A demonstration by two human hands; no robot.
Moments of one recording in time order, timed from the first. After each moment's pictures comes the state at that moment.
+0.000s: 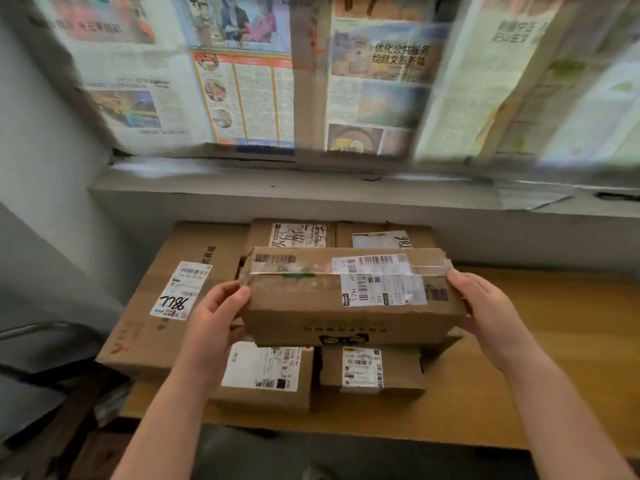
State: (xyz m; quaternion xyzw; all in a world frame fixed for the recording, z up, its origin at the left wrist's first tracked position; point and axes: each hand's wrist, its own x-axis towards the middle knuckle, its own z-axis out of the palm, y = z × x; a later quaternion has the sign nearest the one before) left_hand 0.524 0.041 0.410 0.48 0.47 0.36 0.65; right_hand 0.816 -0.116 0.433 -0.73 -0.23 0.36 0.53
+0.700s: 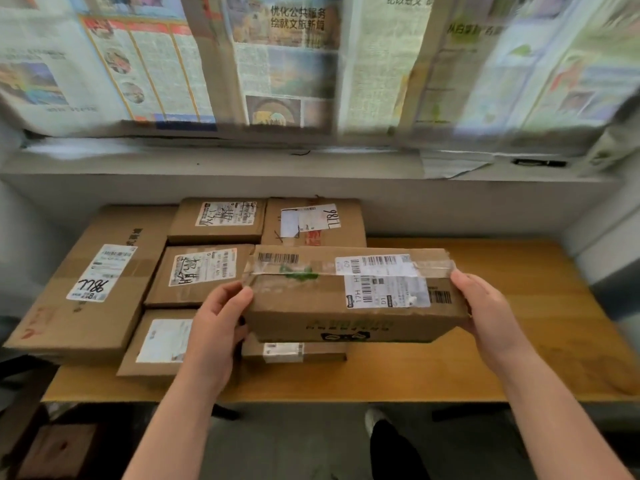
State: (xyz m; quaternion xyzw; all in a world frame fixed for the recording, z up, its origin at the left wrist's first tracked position) left_hand 0.630 -0.068 0.398 0.48 0.48 0.33 0.66; right_hand 0.902 -0.235 0.417 -0.74 -0.19 0.34 0.54
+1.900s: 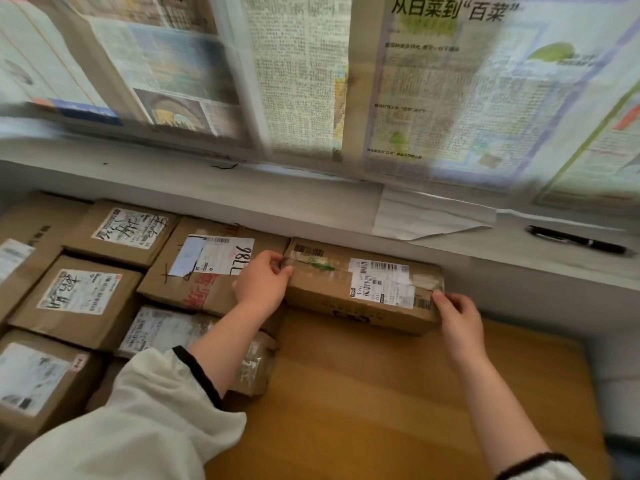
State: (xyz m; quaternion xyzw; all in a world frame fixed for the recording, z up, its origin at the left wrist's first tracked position) left_hand 0.972 0.023 0.318 0.66 0.68 0.14 0.29; right_hand 1.218 -0.131 0.289 -0.79 -0.16 0.33 0.48
